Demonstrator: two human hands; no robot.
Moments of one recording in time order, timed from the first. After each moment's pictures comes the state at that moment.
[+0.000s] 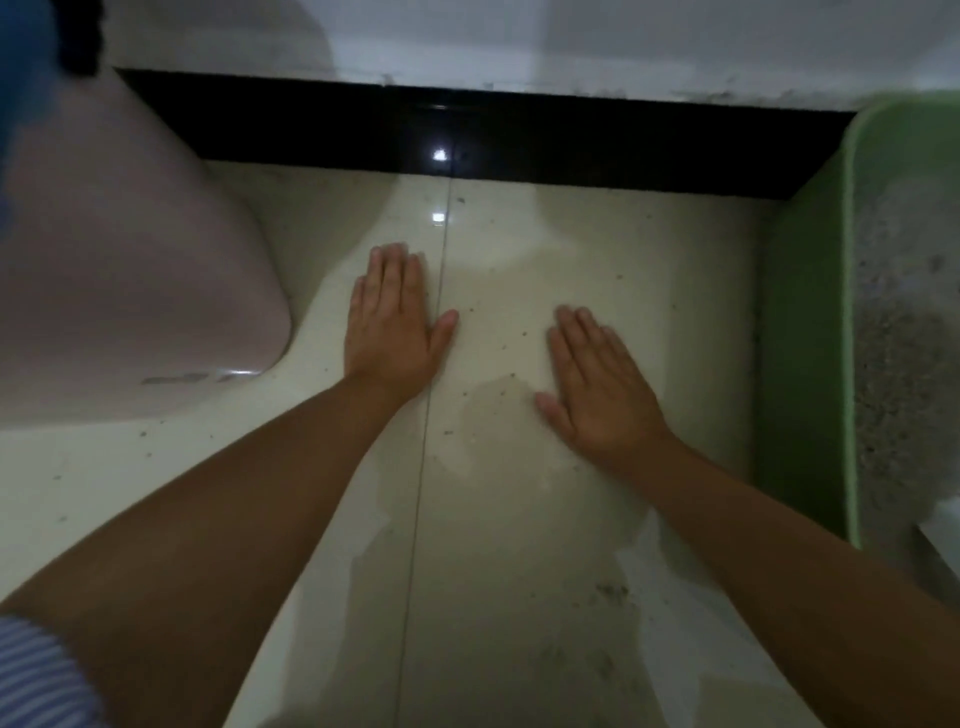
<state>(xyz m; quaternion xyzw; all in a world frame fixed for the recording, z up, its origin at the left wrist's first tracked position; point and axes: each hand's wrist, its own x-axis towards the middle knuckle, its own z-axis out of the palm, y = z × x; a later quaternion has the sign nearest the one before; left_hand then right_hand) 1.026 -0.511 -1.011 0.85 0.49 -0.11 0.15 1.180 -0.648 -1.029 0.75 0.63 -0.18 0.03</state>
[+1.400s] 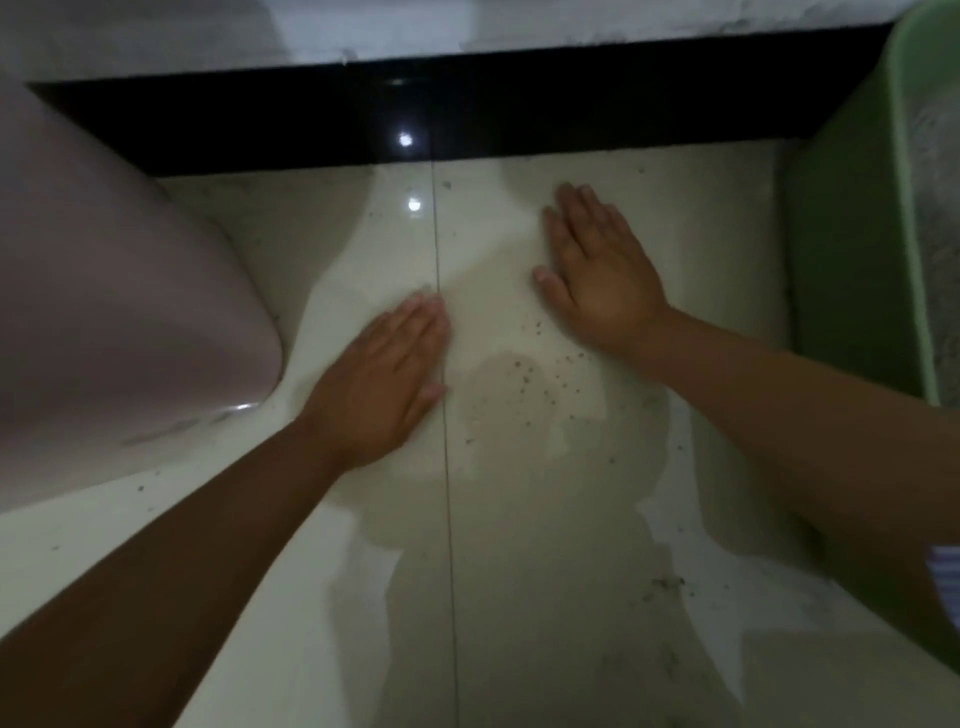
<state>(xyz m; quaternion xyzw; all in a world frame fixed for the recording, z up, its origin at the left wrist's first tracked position) 0.979 -0.498 -1.019 0.97 0.17 -0.09 0.12 1.203 -0.578 -1.030 0.79 0.59 -0.17 -0.04</state>
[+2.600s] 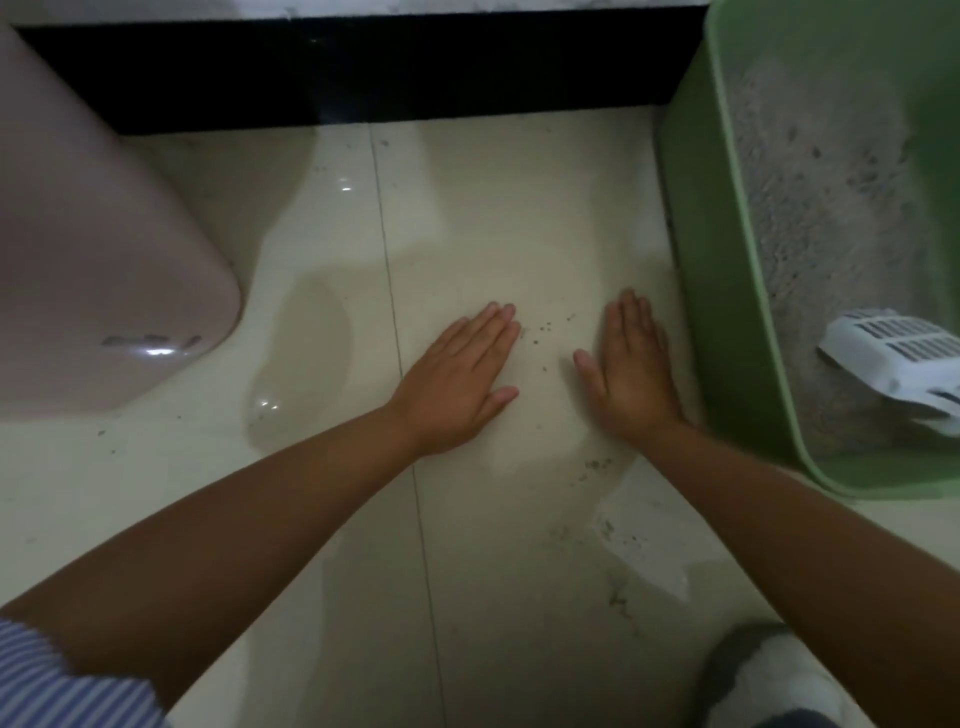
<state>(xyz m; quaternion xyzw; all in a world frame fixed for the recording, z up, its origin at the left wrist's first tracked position) 1.008 -0.598 -1.015 0.97 0.10 -0.11 0.20 1.150 -0.736 -1.013 0.90 0.37 -0.23 -0.02</state>
